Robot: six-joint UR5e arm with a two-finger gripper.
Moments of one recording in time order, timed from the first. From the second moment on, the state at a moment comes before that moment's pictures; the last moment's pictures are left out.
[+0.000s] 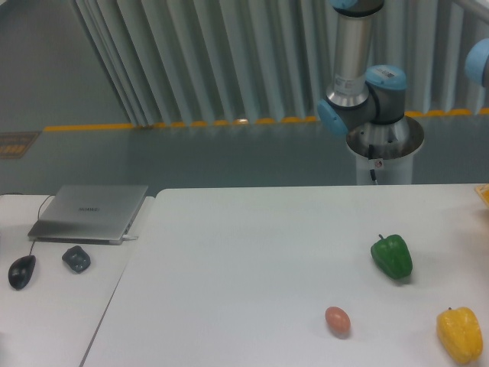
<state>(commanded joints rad) 2.84 -1.75 -1.62 -1.39 1.62 2.12</state>
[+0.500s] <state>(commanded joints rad) 2.96 -1.74 -1.64 -1.39 1.61 2.15</state>
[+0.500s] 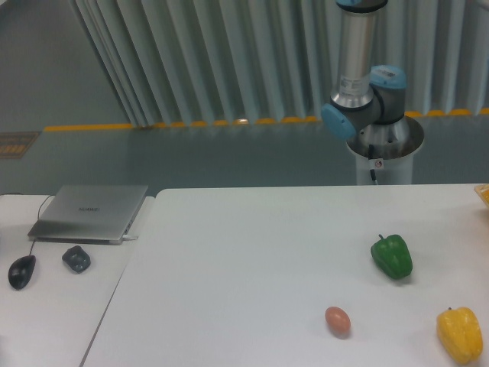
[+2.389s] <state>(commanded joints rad) 2.67 -1.86 -1.39 -1.48 1.61 1.91</state>
